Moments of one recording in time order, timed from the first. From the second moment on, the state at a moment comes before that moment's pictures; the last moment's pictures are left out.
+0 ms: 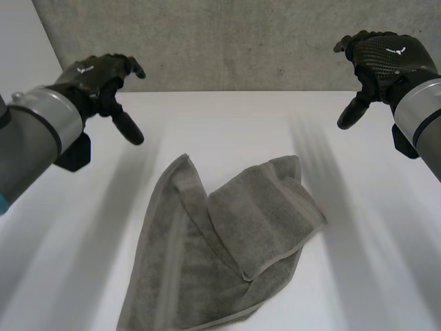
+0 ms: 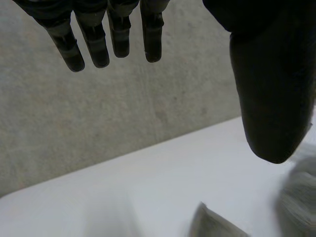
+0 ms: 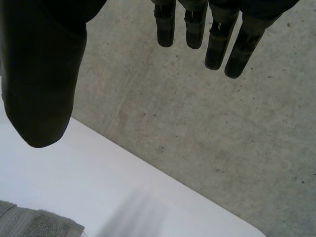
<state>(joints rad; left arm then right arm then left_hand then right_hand) 4.31 -1.79 -1.23 2.87 -1.55 3.10 1.92 -1.40 1.29 0.12 1.56 2.98 0.25 0.24 0.24 0.25 0.05 0.23 0.25 0.25 0.27 0.06</state>
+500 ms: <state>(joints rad) 4.18 -1.69 -1.91 3.03 -1.46 3.37 1.94 -1.37 1.31 0.12 1.56 2.96 0.25 0.24 0.24 0.25 0.06 0.23 0.25 0.25 0.27 0.06</state>
